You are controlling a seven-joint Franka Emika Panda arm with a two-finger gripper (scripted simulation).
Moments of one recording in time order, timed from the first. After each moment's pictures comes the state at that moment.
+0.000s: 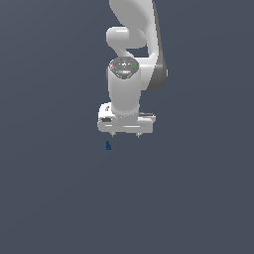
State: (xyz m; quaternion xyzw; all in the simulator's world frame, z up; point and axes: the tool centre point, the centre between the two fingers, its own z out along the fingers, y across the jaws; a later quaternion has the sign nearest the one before) arm 0.000 -0.005 0.176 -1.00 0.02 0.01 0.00
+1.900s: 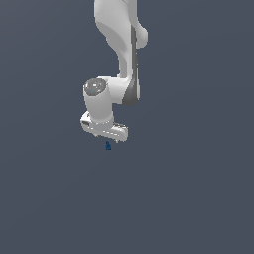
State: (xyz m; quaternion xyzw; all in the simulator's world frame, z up) arm -0.036 -0.096 0.095 -0.99 0.15 0.00 0.00
